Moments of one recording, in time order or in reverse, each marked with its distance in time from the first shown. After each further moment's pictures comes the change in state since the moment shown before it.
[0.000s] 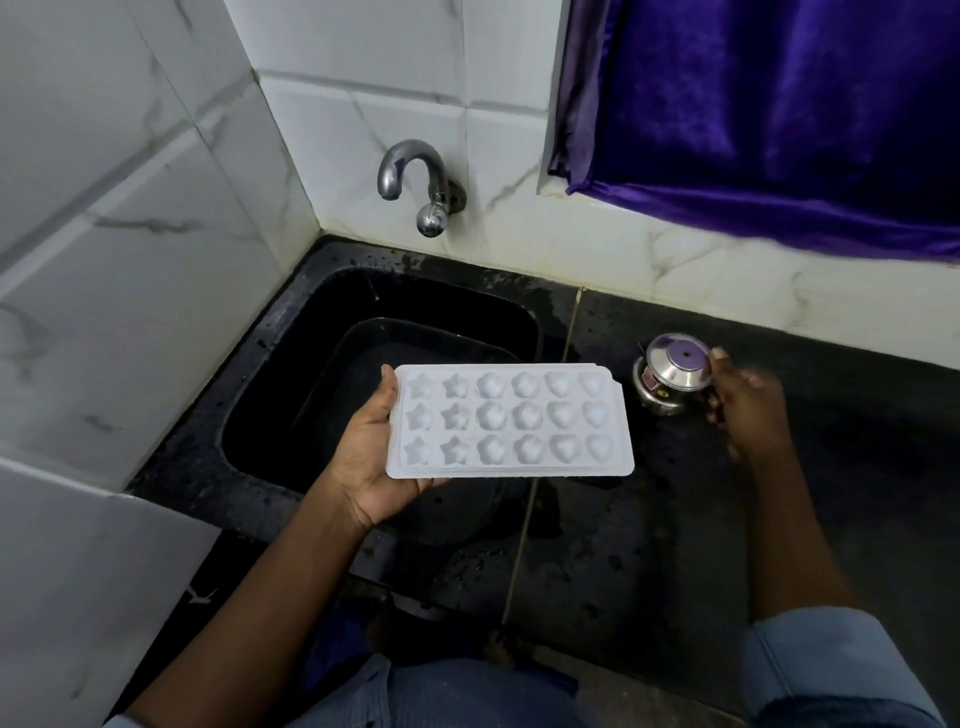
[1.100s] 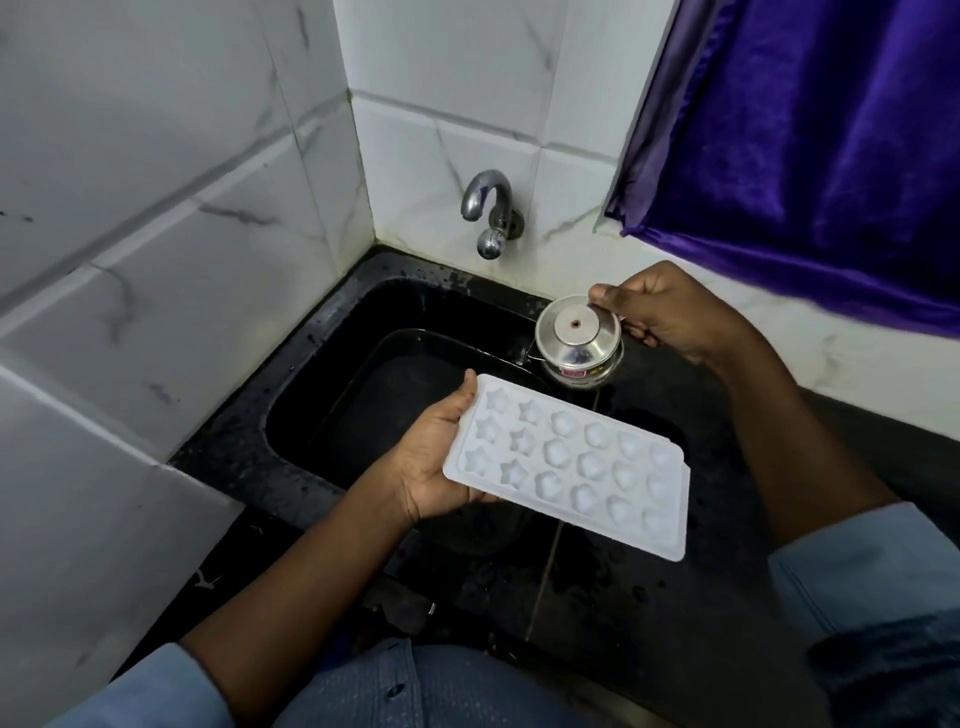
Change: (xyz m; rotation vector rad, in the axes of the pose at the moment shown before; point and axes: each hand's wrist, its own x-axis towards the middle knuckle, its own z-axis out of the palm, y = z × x) left_hand -0.018 0.015 0.014 0.042 -0.023 -0.165; right_hand -0.031 -0.187 0.147 -0.393 -0.791 -0.303
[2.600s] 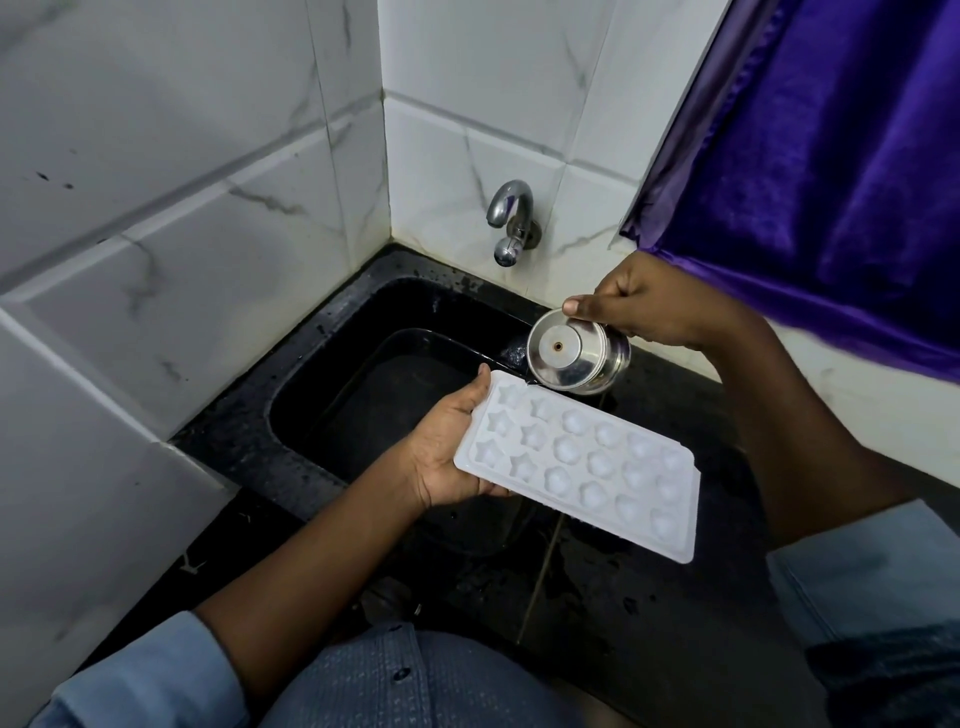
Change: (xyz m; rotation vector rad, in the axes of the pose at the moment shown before) left_hand -0.004 0.006 0.008 -0.046 -0.021 0.006; right_hand 0.011 -0.063 0.015 -0.361 -0.210 -0.135
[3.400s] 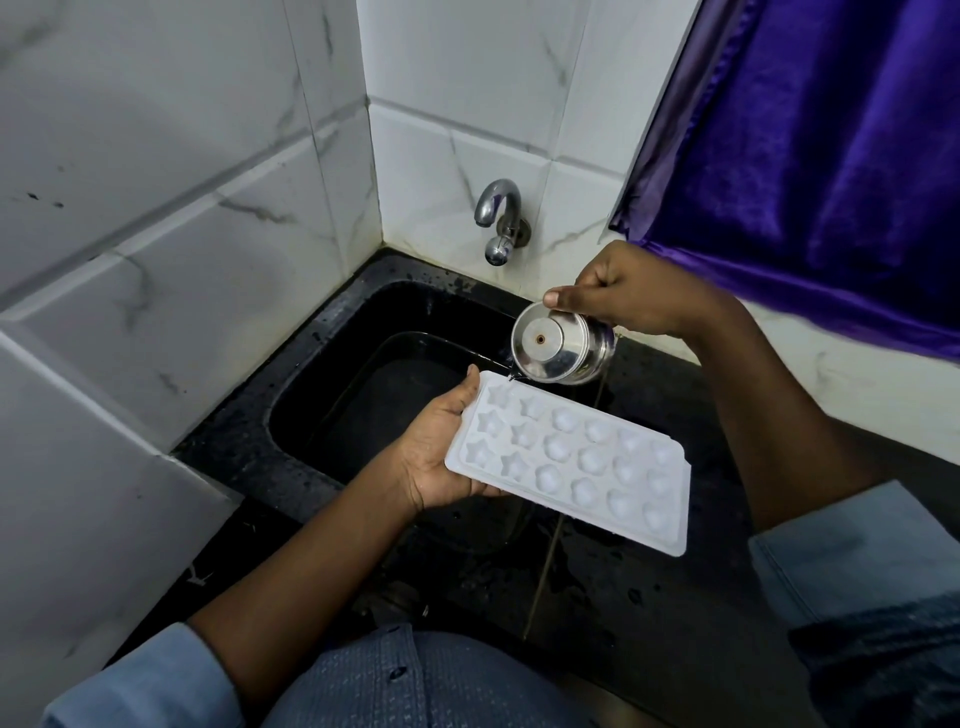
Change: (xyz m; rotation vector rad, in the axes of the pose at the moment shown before) left_hand -0.004 -0.001 -0.006 0.038 0.021 -0.004; right_hand 0.000 -0.012 0.004 -0.039 0.022 0.005
